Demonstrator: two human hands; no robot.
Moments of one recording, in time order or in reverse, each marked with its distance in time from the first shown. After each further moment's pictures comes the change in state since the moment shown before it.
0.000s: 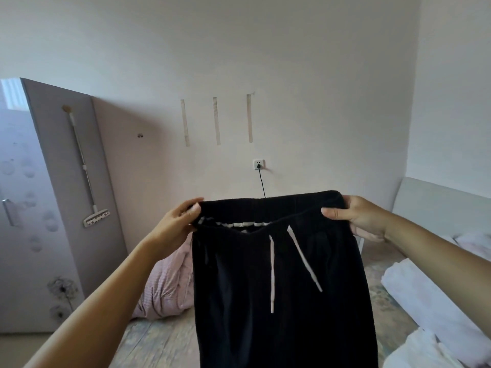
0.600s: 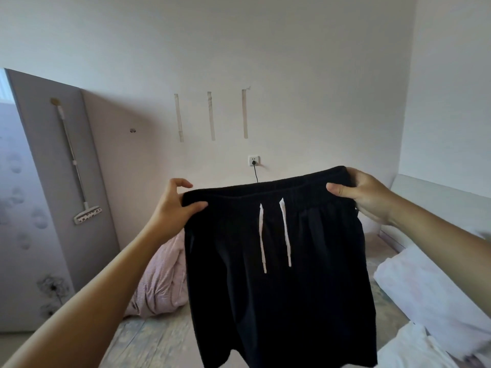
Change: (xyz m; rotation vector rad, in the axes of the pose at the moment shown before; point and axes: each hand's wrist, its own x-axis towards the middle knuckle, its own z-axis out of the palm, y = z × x) left_hand 0.006 0.023 0.016 0.281 0.178 0.158; right_hand 0.006 -0.023 -0.015 -0.237 0.216 -0.226
